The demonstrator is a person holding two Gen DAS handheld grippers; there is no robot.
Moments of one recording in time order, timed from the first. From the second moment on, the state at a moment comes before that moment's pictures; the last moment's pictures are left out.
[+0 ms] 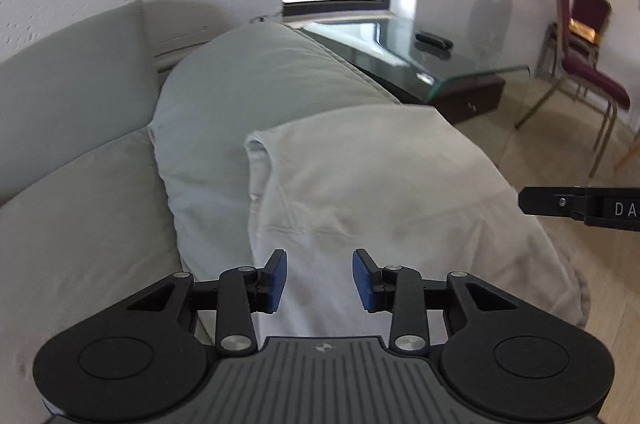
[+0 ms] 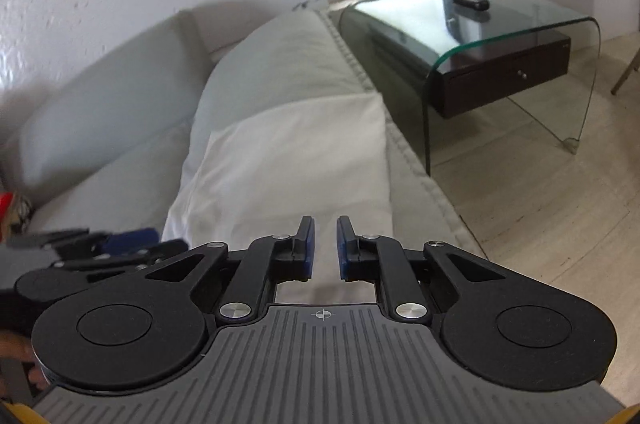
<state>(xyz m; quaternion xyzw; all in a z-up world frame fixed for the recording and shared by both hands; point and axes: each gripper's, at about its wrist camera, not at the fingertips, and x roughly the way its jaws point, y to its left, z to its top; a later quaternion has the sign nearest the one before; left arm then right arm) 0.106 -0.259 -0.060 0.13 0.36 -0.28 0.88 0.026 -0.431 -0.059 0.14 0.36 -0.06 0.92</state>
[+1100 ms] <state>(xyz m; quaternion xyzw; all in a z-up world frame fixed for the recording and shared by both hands) 0.010 -0.204 0.085 0.09 0.40 -0.25 0.88 -0.092 -0.382 0.115 0.22 0.40 -0.05 0.89</state>
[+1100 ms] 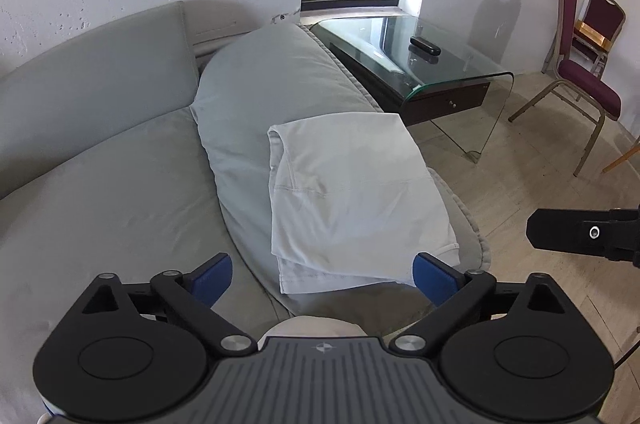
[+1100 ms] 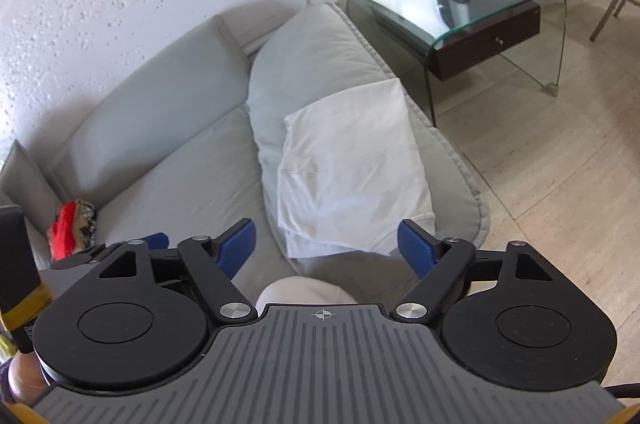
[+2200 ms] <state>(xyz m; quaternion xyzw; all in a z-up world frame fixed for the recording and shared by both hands) -0.004 -0.207 0.068 0.07 0.45 -0.26 0.85 -0.105 -0.358 0.108 0.13 0.42 -0.09 0.90</state>
